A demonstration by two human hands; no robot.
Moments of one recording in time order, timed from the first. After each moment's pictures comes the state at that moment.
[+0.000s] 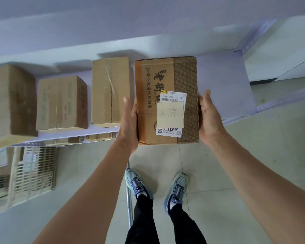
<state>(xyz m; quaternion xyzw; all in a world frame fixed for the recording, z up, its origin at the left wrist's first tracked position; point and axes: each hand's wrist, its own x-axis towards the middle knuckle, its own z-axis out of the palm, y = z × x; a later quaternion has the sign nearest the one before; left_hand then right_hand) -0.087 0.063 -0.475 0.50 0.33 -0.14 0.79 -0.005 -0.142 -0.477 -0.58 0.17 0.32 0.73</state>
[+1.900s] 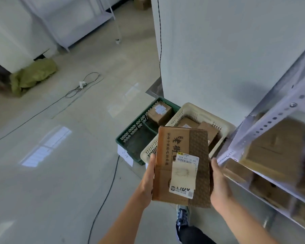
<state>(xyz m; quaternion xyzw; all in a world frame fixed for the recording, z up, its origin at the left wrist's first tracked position) -0.736 0.694 -0.300 0.39 0.54 0.09 0.74 -0.549 0.584 -0.337 -0.59 0.05 0.59 0.55</state>
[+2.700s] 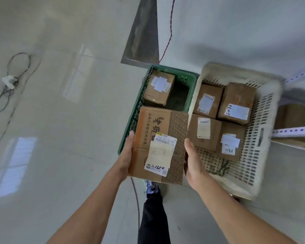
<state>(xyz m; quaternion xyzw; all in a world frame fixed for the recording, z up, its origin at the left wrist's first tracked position) -0.826 1.172 -0.552 0.49 0.51 -0.13 0.69 -0.700 0.989 -0.573 -0.61 0.20 0.52 0.56</state>
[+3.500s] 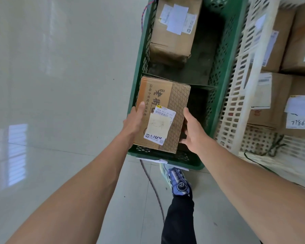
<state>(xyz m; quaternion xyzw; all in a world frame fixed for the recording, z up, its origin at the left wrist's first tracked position) -0.816 1.298 -0.856 0.57 0.54 -0.24 0.57 -0.730 1.128 -0.869 -0.61 0.33 0.54 0.48</state>
